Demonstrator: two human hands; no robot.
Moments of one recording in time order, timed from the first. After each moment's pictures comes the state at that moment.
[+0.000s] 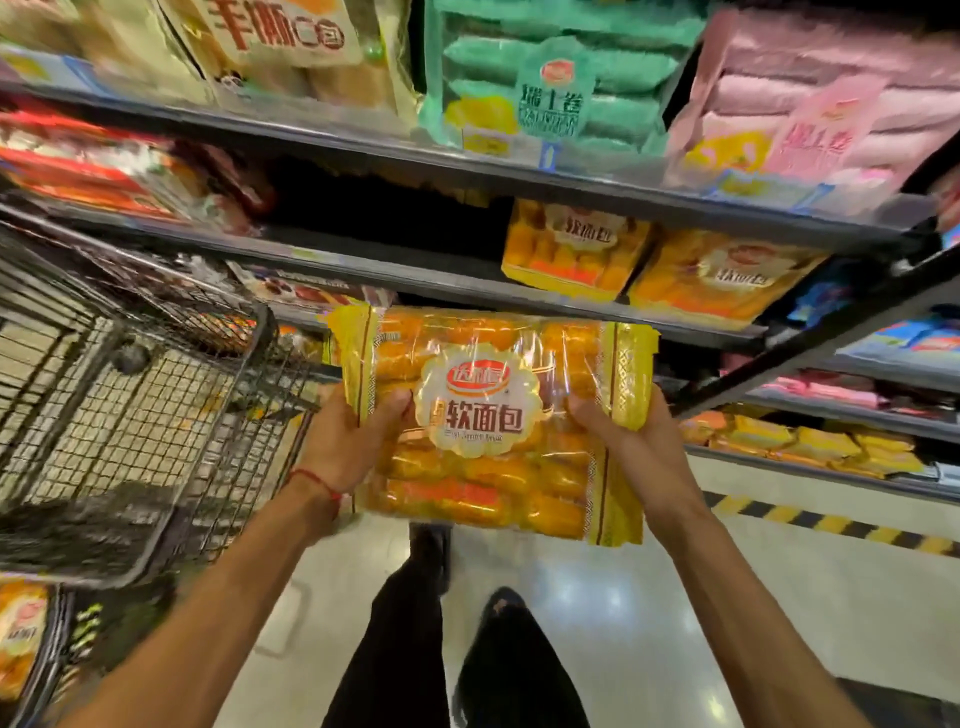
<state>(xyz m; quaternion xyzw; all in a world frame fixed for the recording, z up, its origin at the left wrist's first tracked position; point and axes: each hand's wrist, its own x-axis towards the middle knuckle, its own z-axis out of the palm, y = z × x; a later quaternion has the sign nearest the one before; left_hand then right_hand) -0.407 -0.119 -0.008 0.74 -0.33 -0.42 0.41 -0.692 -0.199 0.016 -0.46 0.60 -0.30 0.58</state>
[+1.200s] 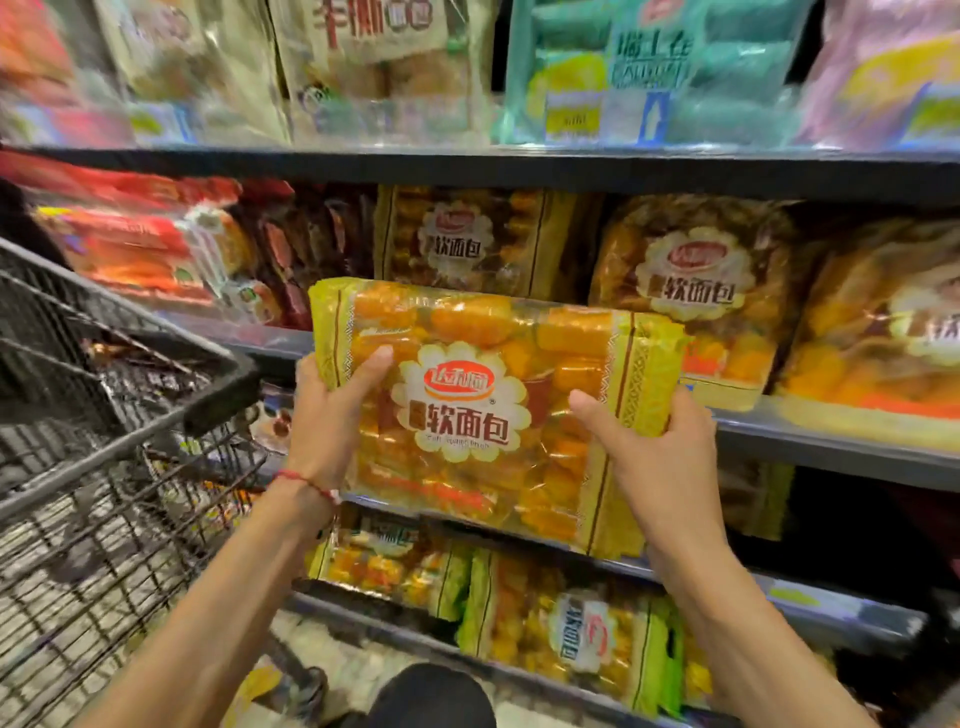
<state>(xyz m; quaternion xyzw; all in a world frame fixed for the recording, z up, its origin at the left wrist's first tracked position) -0.318 -0.242 -0.166 0.56 -0.36 -0.20 0.72 -0.576 -0.301 -0.174 -0.61 0.46 -0.54 0.36</state>
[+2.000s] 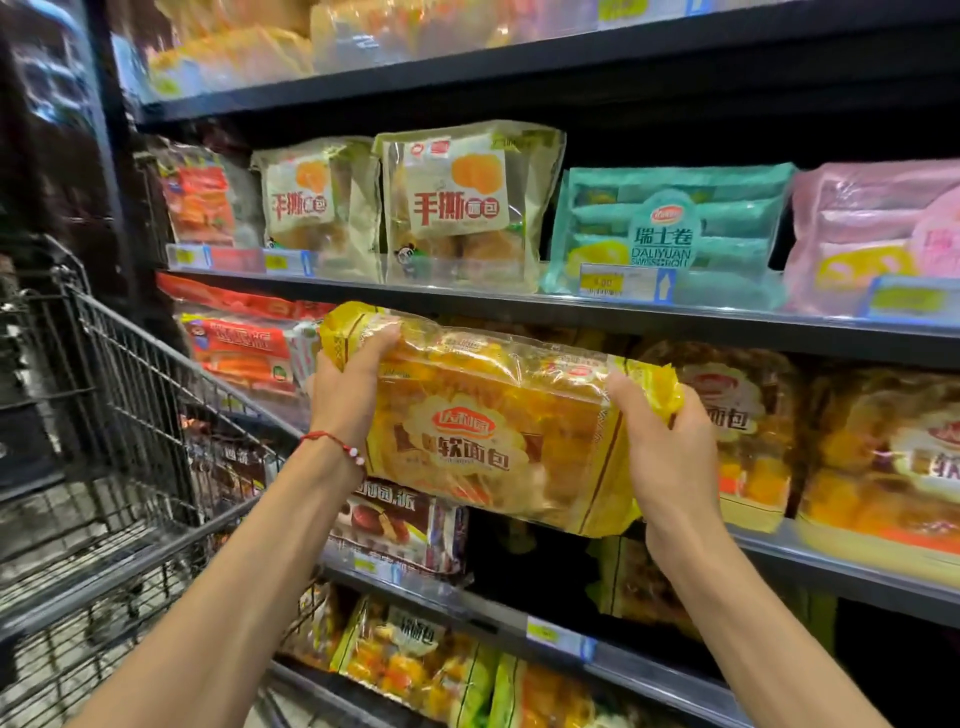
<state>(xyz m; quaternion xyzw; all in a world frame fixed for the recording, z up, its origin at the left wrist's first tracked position) -0.275 -0.242 -0.069 0.52 -0.27 -0.15 0.79 -0.552 -0.290 -0.068 -0.57 0.35 -0.60 0.44</state>
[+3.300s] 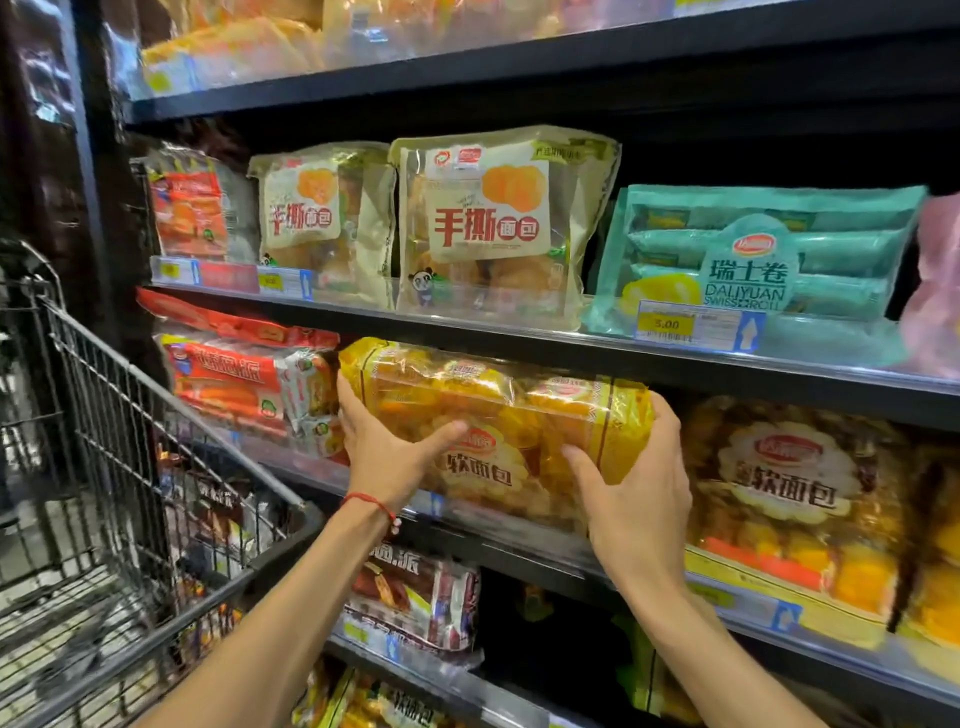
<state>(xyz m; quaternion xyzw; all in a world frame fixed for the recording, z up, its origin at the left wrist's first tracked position) -0.250 -0.303 -0.096 0.62 -0.38 -0.05 0.68 -0.471 -0.359 -0.091 -0.69 0.37 -0.58 0.21</state>
